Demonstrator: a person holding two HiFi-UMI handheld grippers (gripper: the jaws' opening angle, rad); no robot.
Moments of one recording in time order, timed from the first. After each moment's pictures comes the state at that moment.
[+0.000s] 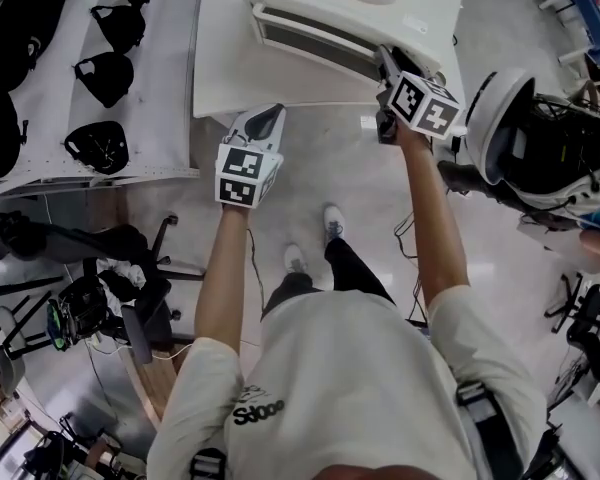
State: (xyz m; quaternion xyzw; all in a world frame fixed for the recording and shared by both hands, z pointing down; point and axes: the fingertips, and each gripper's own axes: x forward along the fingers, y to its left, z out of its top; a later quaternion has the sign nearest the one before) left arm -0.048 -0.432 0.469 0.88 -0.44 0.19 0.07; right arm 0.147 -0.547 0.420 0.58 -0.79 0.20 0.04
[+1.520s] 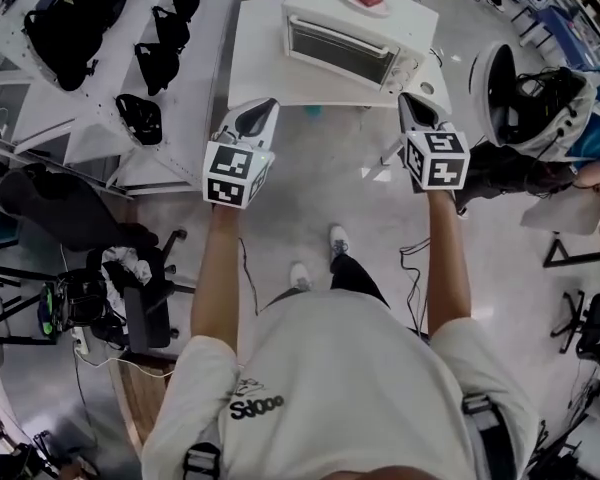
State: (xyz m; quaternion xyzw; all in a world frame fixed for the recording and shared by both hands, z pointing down) left arm -0.123 -0.262 0.331 0.88 -0.46 0.12 -0.05; right arm 0.103 -0.288 0.323 0.55 -0.81 -0.01 0.18
